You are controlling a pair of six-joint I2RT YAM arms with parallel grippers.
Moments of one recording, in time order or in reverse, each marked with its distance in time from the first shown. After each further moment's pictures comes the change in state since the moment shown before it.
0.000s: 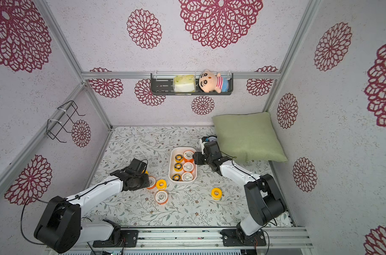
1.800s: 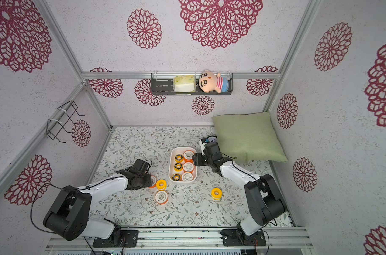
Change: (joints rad) left arm -0.001 0.123 -0.011 0.119 -0.025 0.032; right arm -0.005 -0.002 -0.014 0.003 -0.045 0.008
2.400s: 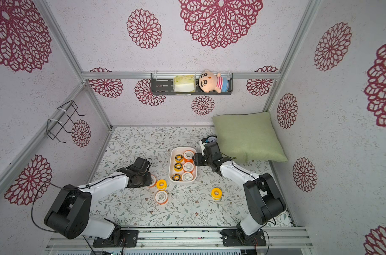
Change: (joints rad) left arm -0.001 -0.031 0.062 -0.072 -0.013 0.012; right arm -0.005 0.013 -0.005 0.010 0.002 0.004
